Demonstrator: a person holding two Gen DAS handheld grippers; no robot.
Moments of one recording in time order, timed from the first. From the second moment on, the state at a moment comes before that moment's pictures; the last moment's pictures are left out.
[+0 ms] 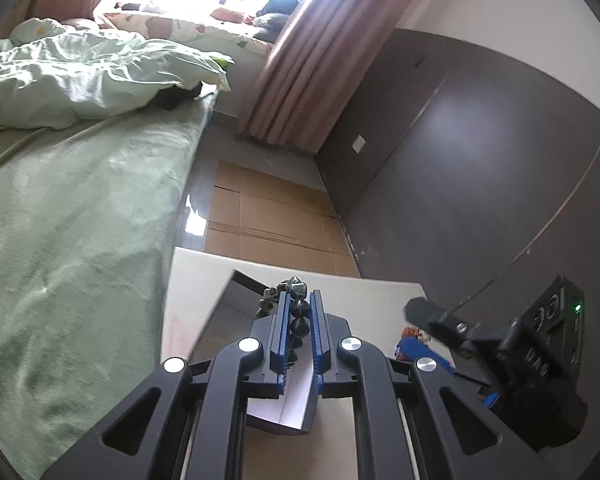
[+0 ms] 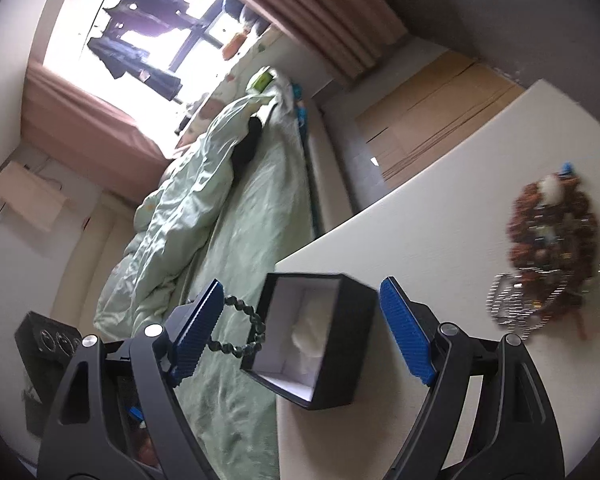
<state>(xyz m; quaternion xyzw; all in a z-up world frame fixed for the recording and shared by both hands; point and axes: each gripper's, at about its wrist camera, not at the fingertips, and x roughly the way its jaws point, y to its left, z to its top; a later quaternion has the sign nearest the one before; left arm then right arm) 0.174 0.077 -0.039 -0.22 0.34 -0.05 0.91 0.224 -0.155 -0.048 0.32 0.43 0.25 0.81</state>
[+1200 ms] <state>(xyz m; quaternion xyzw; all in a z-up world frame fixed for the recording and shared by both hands) 0.158 -0.006 -0.046 -0.12 0.36 -0.05 0.92 0.186 -0.270 -0.048 0.30 0.46 0.11 0.83</state>
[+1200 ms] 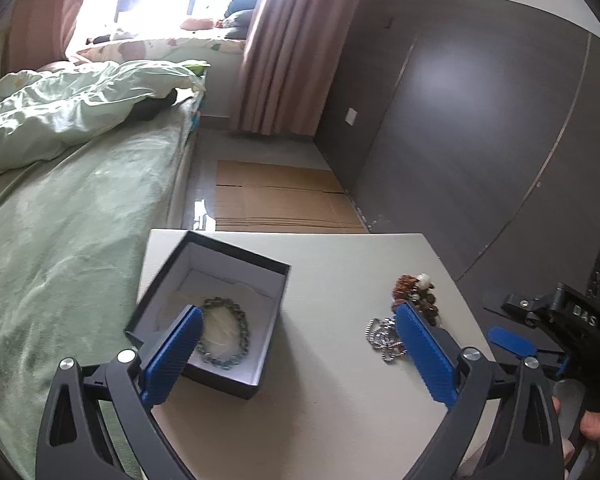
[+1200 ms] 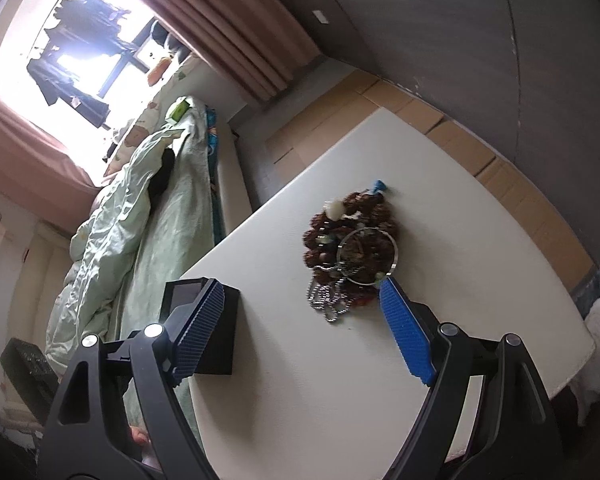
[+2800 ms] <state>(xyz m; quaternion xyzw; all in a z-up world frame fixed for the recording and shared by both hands) 0.225 -0.061 -0.099 -0.16 0.43 -0.15 0.87 0.226 -0.300 -0.088 0.39 0.48 0.09 0.78</state>
